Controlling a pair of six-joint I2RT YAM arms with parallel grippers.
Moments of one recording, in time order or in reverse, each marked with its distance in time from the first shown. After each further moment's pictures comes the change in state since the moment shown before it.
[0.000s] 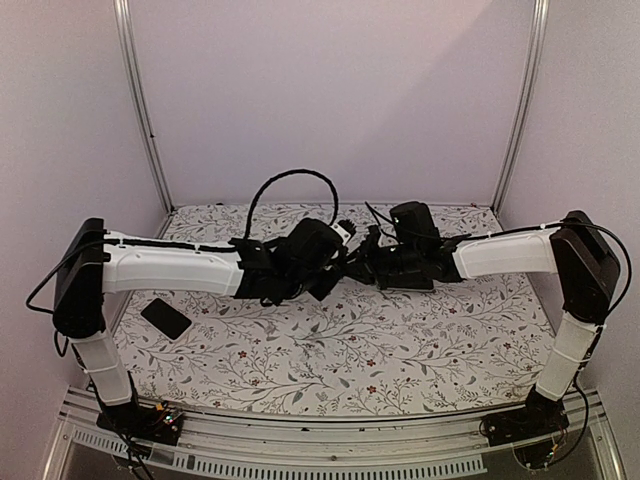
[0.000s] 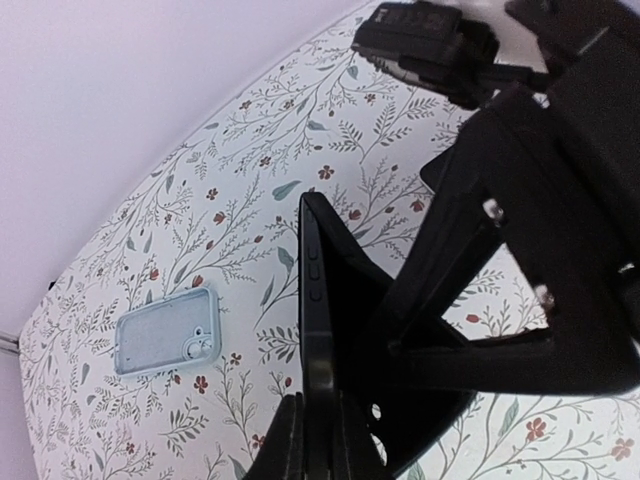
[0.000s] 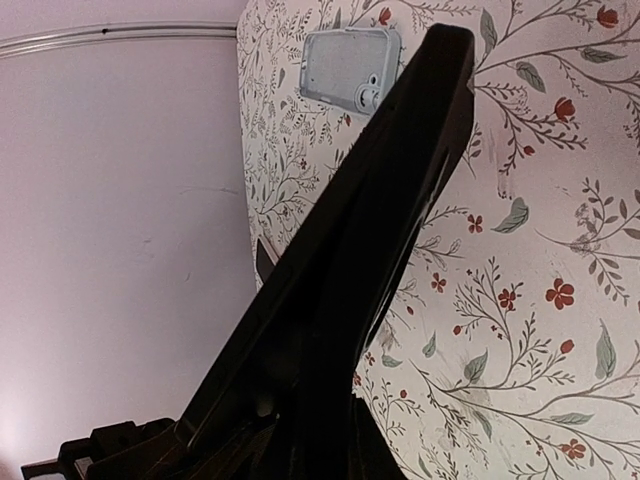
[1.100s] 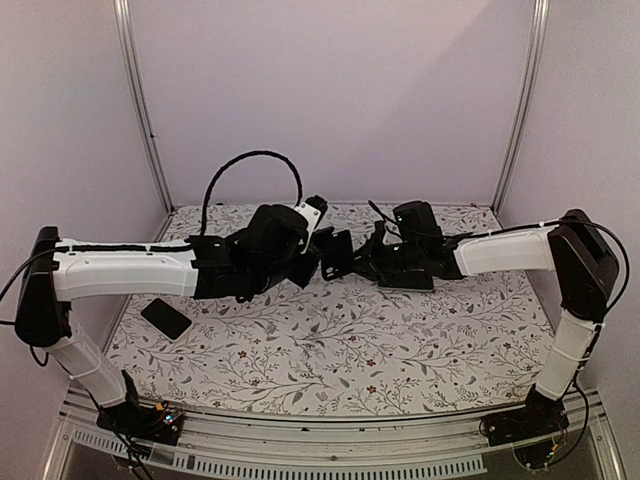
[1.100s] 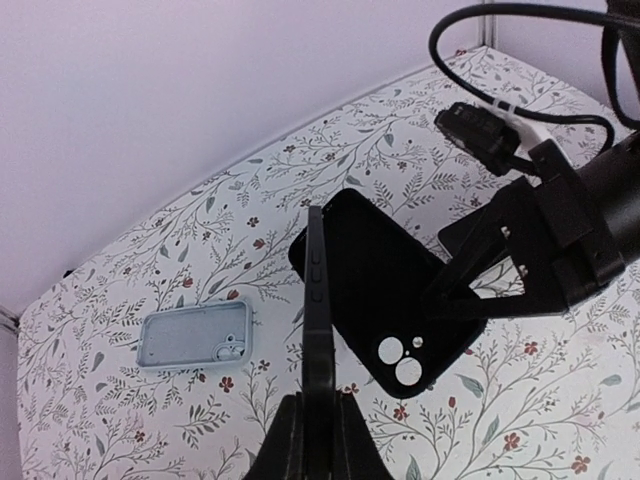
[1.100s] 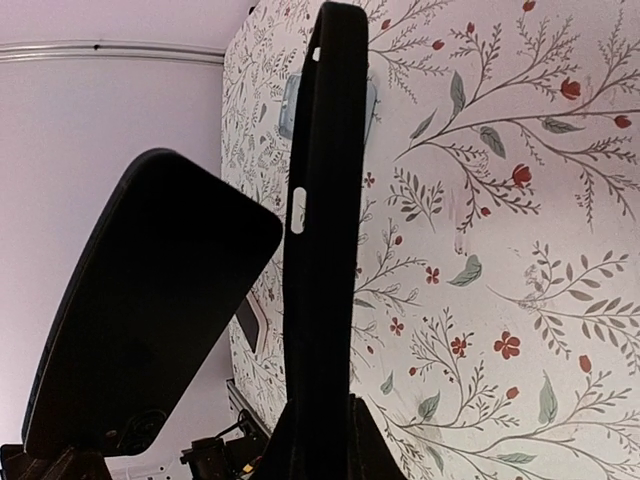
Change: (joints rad) left arm 0.012 -0.211 -0.132 0.086 -0.019 -0.073; right arm -0.035 0.015 0.006 -0.017 0.056 -0.096
